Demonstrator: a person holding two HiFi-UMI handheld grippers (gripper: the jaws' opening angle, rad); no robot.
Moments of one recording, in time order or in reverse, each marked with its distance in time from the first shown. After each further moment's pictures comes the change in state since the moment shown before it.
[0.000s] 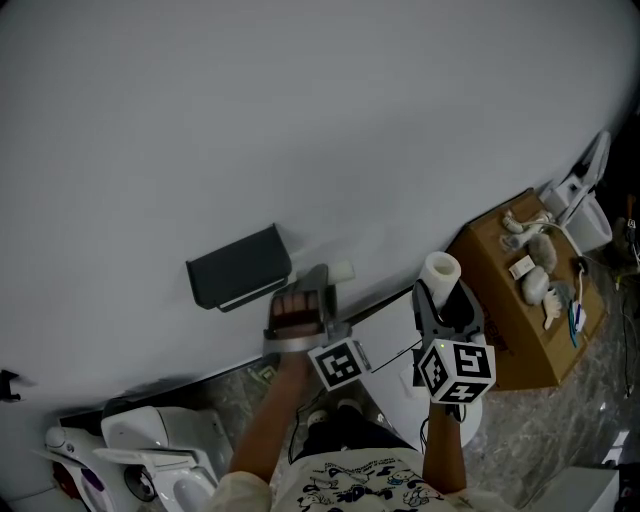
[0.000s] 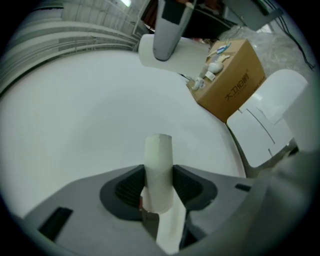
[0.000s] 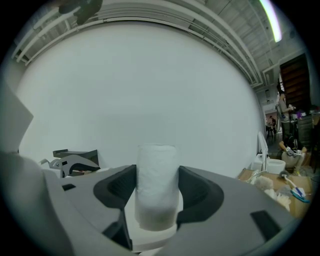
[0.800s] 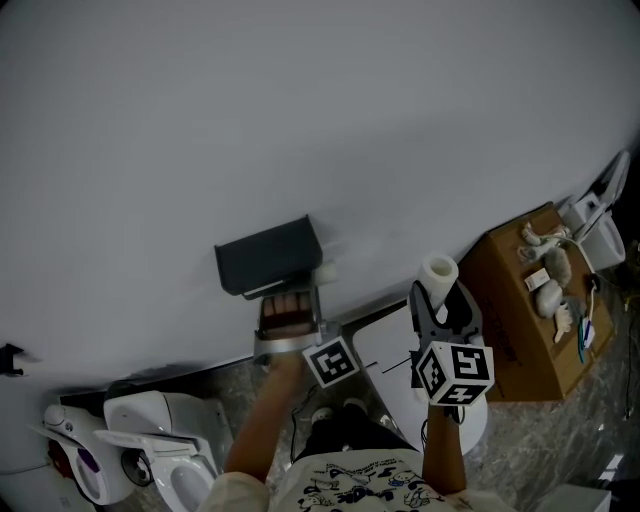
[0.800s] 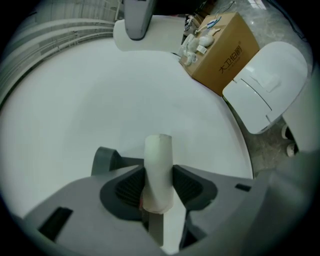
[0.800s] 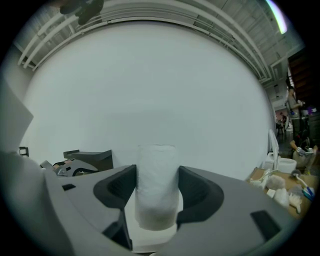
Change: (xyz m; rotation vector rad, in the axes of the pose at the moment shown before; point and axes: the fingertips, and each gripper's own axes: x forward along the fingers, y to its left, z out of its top) left arm -0.004 0.008 -0.083 0.158 0.203 0.054; right arm 0.013 0.052 -0.003 -0.009 0.010 0.100
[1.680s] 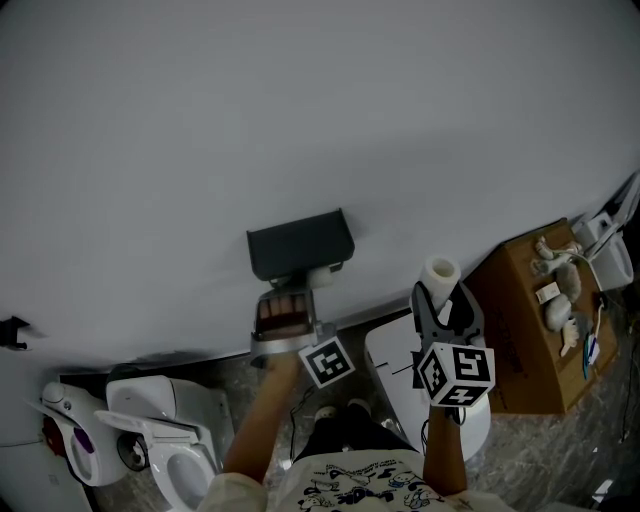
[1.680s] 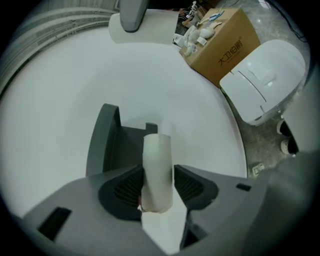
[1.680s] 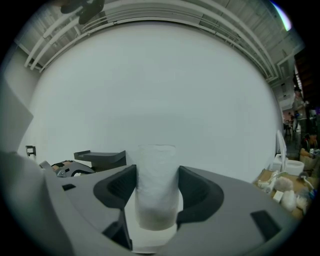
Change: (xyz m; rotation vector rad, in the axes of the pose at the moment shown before) left arm -0.014 -0.008 -0.065 -0.009 0.111 -0.023; right arm 0.001 0.044 0.002 -0.024 -0.006 0.071
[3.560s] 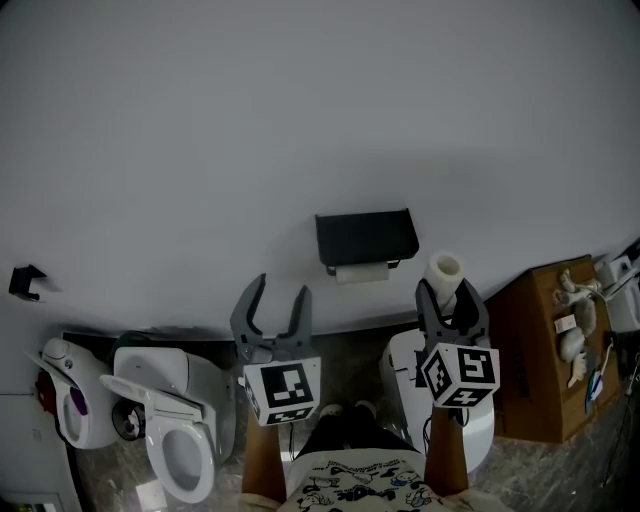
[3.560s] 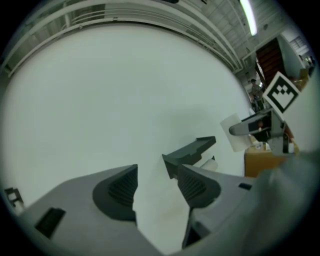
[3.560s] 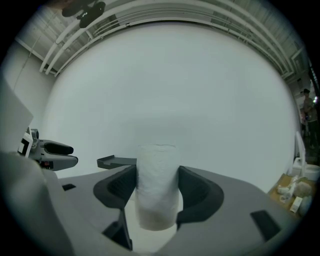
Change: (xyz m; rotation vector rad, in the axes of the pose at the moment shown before) left arm -0.088 0.079 -0.137 -1.153 -0.234 0.024; right arm 0.019 0.100 0.014 -0.045 -0.025 0.162
